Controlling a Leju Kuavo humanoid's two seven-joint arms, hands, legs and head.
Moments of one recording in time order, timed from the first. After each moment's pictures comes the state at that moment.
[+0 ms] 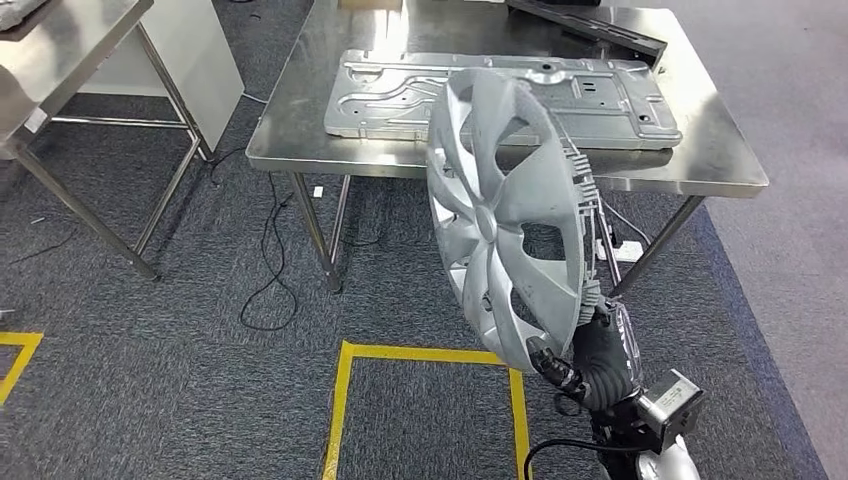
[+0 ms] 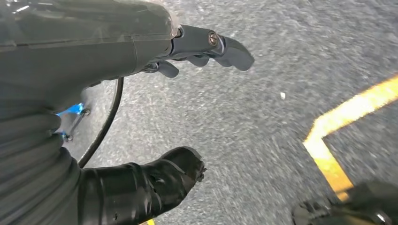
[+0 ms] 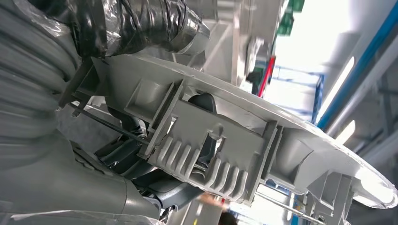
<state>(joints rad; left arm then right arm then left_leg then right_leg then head) -0.06 -0.12 0.65 -0.21 -1.18 0.27 0.05 -0.05 -0.06 0.20 -1.83 -0.21 0.21 -0.47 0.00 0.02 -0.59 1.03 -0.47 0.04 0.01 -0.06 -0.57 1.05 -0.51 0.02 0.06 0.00</state>
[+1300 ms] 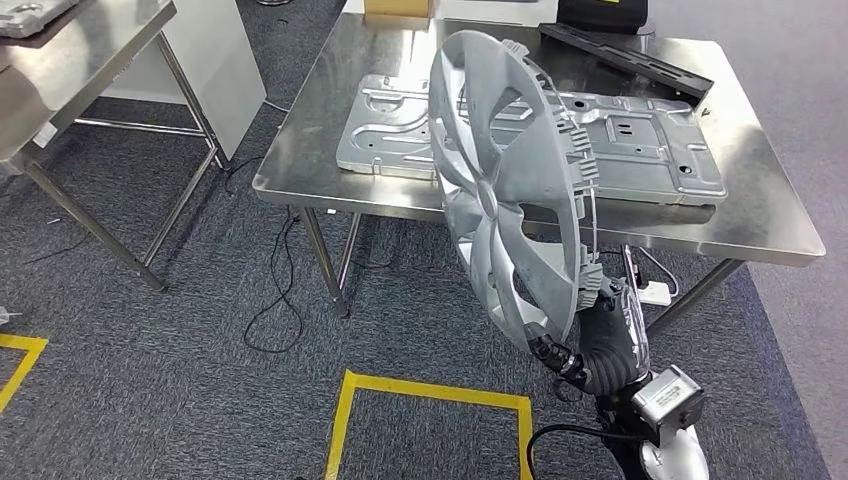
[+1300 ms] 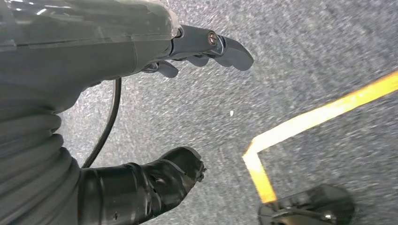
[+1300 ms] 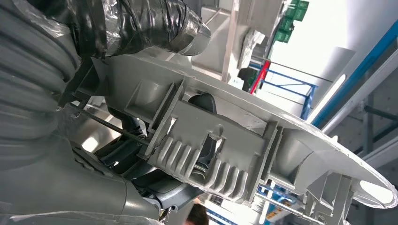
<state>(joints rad) -0.09 -0.13 0.67 -0.21 -1.18 0.28 0.00 -0.11 -0.07 0.20 -1.88 -0.13 0.18 -0.45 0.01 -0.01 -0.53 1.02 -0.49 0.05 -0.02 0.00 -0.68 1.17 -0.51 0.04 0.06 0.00</state>
